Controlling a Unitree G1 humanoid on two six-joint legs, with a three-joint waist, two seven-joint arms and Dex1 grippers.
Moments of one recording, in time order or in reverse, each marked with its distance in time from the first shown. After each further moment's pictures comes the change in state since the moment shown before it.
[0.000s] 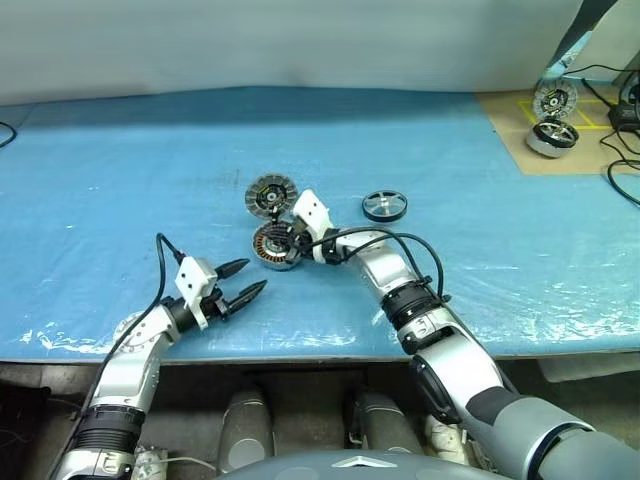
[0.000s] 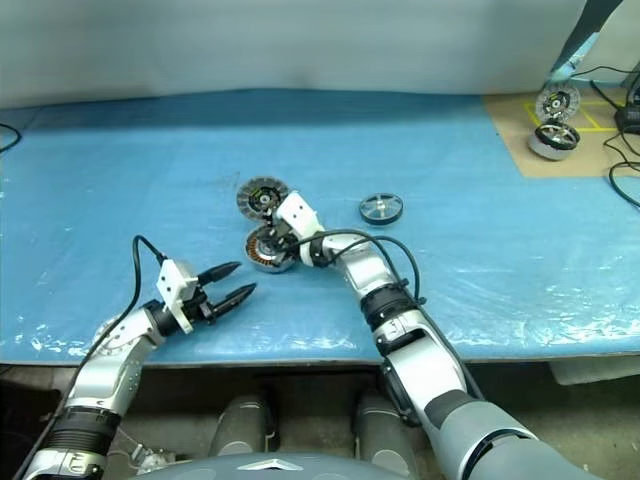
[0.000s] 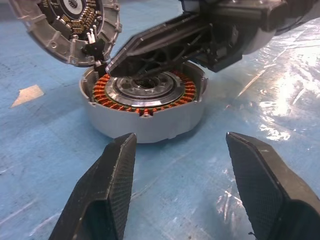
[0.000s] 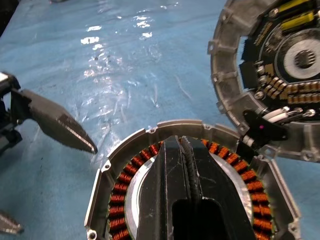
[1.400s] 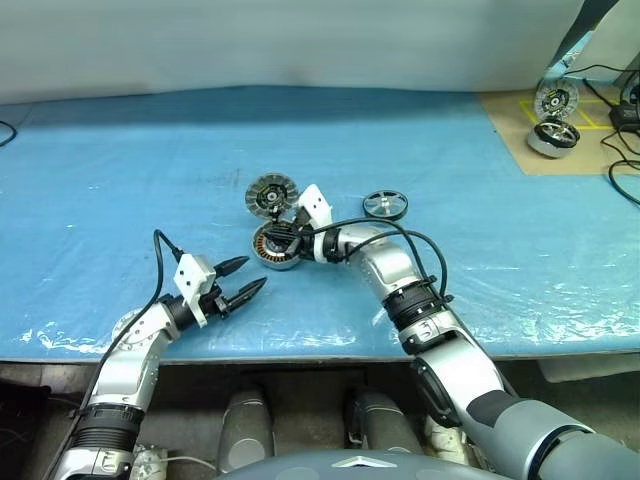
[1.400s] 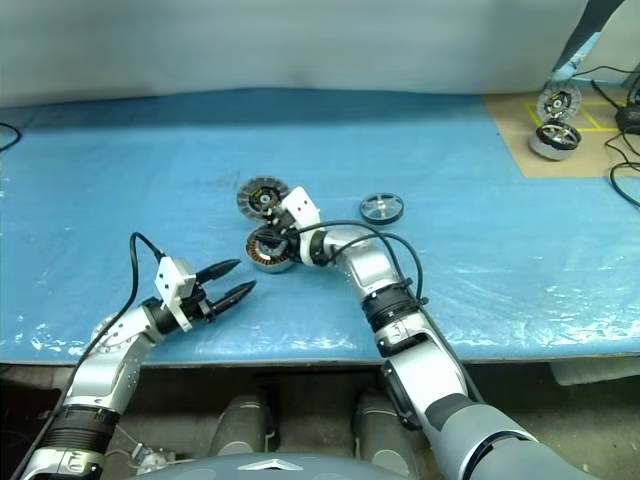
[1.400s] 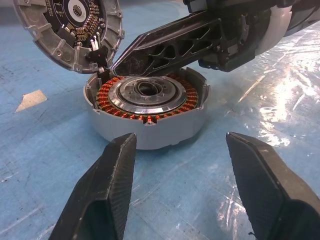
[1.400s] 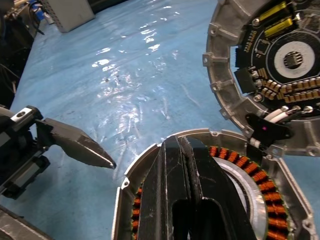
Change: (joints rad) left arm -0.001 -0.001 0.000 -0.014 -0.015 0.012 -0.001; right arm 0.014 0.006 -0.049 -0.094 0.124 0.199 -0.012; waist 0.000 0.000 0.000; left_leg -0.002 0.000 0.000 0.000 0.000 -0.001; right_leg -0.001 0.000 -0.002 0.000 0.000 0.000
